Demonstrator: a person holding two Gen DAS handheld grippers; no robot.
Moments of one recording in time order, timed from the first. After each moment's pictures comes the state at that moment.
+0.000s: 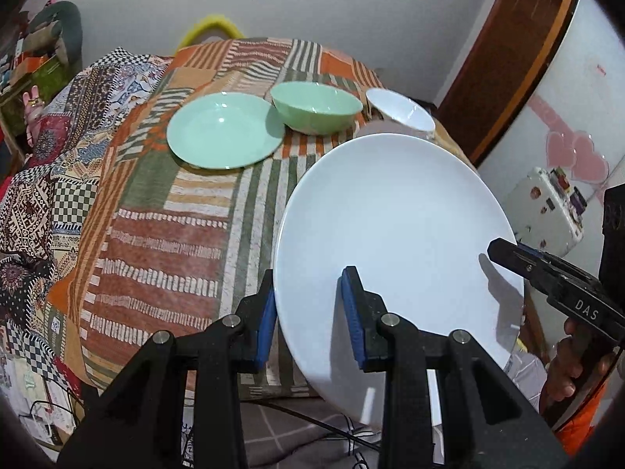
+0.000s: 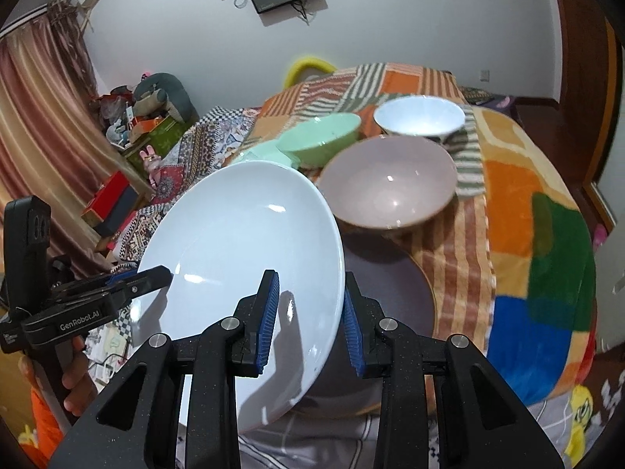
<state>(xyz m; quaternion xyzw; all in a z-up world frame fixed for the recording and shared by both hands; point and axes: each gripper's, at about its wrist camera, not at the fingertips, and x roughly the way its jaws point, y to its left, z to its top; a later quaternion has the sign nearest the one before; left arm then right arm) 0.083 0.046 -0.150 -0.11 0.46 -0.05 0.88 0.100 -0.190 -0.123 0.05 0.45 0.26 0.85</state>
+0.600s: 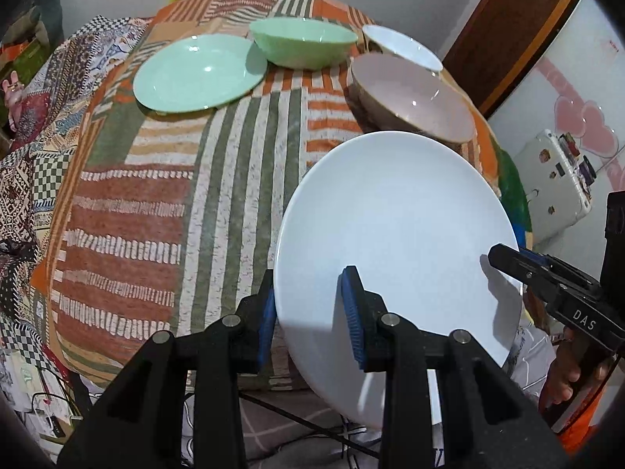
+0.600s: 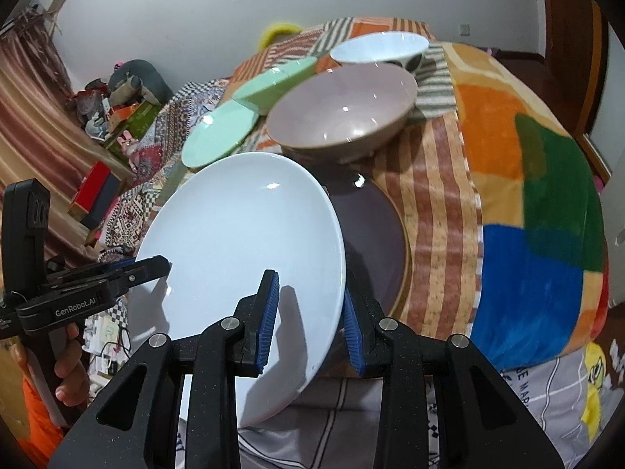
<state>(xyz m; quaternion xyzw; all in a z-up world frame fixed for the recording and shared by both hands) 0.103 0.022 -0.201 -0.09 0.54 -0.06 0.84 0.097 -0.213 -0.168 0.07 0.51 0.23 0.83</state>
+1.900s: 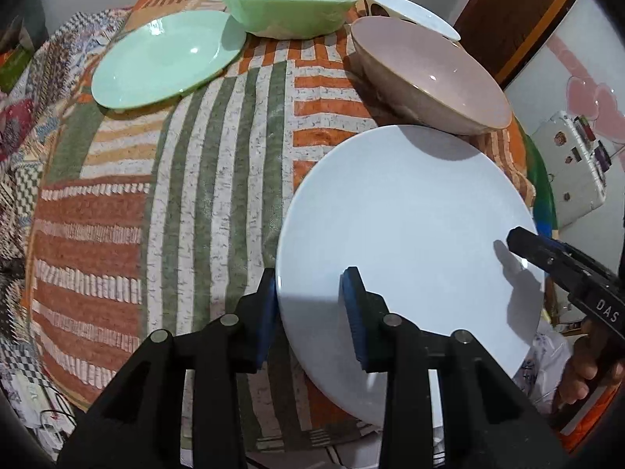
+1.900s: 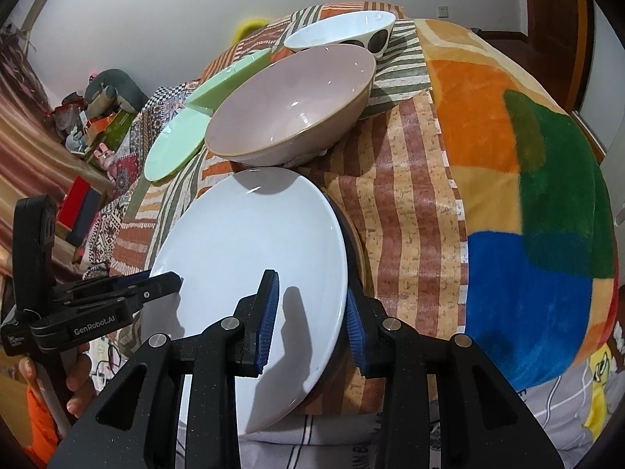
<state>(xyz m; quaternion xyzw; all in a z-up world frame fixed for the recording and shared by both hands) 0.153 0.004 -0.240 -0.06 0.56 -0.06 0.82 0.118 -0.224 -0.182 0.09 0.52 0.20 0.82</state>
